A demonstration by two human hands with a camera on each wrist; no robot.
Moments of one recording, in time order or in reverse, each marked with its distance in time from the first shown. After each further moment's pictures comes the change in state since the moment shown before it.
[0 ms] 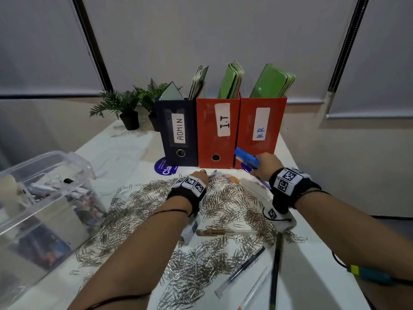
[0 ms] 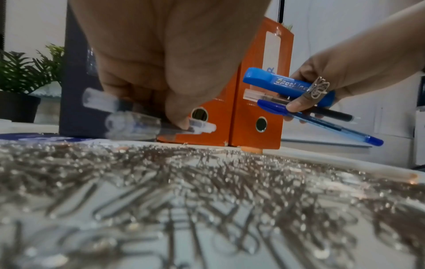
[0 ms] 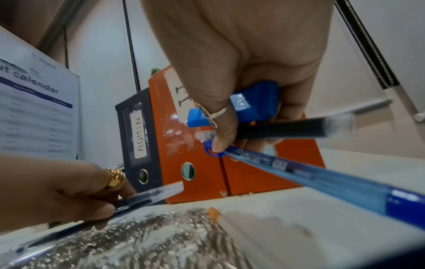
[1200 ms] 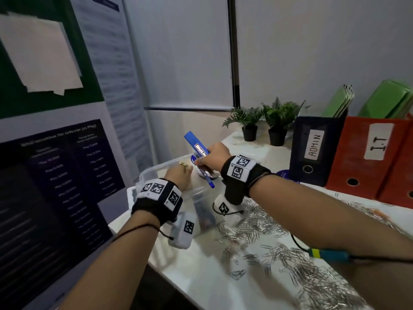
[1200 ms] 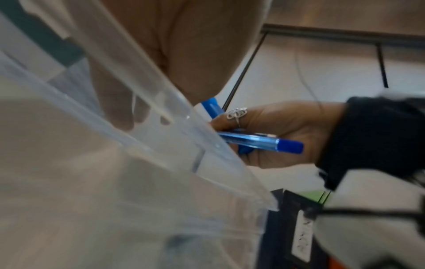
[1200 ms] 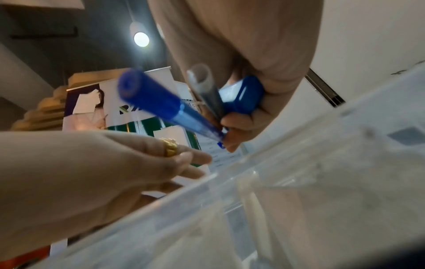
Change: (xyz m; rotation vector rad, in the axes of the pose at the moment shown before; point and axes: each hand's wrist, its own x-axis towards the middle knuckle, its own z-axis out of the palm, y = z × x) left_hand -0.259 -0.272 -0.072 -0.428 0.433 -0.689; right_hand -0.110 -0.416 0.033 0.753 -0.277 -0.558
